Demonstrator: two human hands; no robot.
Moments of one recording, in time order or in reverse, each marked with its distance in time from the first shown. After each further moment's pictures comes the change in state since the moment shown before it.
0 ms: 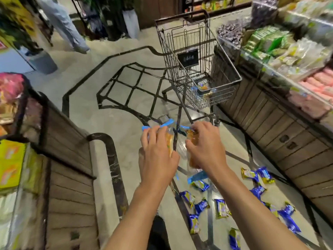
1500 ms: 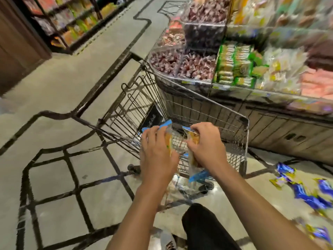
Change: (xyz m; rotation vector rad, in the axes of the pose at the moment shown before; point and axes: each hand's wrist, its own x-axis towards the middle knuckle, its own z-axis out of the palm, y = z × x) left_hand 0.870 -0.051 0.160 -0.145 -0.410 0.691; right_hand 0.740 -0.006 0.186 -0.121 0.445 0.677
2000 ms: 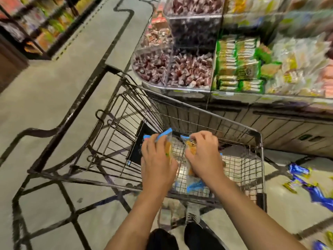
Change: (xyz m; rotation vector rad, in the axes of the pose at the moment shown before) left_hand 0.174 -0.017 0.106 0.033 -0.098 0.051; right_hand 0.156 0.059 0.074 -0.011 0.000 0.160
